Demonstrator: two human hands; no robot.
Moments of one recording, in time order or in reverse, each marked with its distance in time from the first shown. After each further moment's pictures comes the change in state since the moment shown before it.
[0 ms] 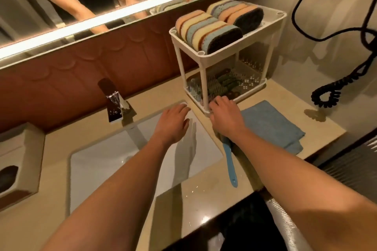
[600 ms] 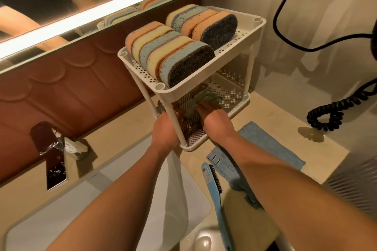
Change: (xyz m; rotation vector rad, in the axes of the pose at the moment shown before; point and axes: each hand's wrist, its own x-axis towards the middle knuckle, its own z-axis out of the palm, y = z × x) left_hand 0.140 0.025 0.040 -0.384 0.150 -0.104; right_hand 0.086 0.079 0.038 0.118 -0.099 0.087
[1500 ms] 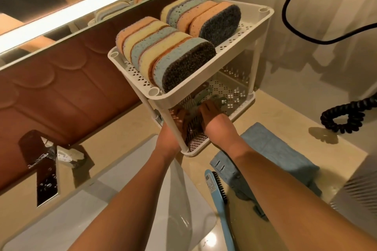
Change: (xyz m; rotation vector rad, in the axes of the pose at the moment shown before) left_hand 0.009 0.002 0.016 -0.194 -0.038 0.094; right_hand 0.010 0.003 0.022 0.064 0.014 0.069
